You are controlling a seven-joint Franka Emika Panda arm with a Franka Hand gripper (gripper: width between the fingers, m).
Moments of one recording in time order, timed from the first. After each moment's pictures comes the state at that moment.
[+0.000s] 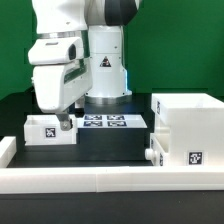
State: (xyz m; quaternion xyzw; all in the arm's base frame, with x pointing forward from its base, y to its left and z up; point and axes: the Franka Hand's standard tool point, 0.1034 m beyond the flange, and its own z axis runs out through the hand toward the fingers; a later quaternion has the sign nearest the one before) arm 0.499 -0.095 0.054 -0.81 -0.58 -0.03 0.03
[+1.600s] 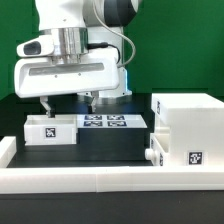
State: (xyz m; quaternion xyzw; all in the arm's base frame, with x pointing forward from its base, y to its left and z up) arm 0.445 -0.099 0.054 -1.00 -0.03 -0.03 0.03
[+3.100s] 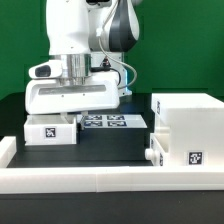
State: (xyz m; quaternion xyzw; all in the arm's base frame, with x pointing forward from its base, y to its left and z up) arm 0.401 -0.096 0.005 -1.00 -0.06 -0.05 0.02
